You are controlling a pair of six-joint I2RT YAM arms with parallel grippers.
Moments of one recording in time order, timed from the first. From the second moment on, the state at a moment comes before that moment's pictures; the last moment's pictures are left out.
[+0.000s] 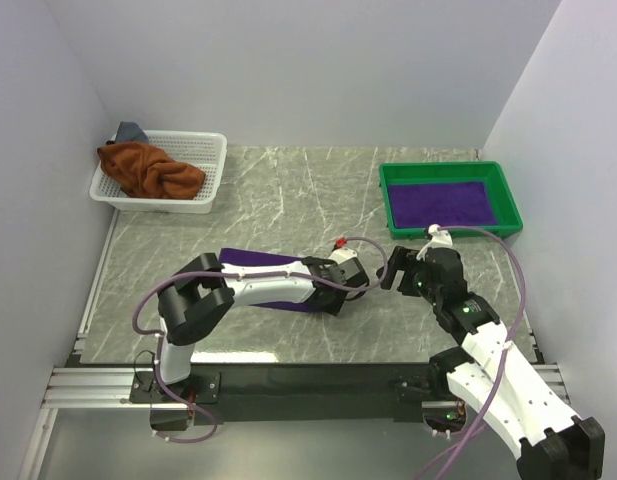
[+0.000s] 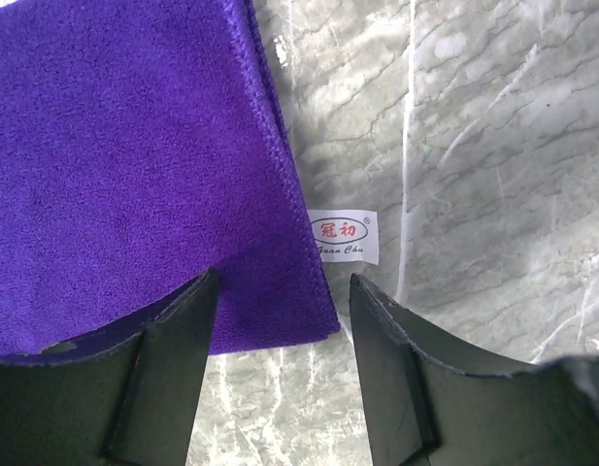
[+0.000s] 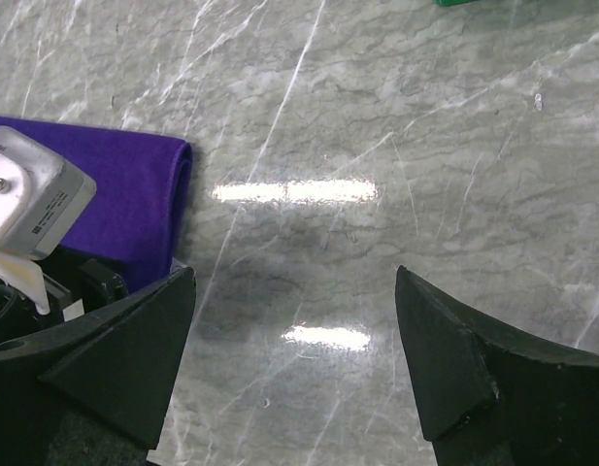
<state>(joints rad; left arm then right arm) -1.14 1.92 1.32 -0.63 -0.41 -0.63 0.34 0.68 0.48 -0.38 0.02 0.49</state>
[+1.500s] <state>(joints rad) -1.10 1.81 1.22 -0.51 -0.29 -0.65 0.48 1.41 0.26 0.62 -0.31 1.22</state>
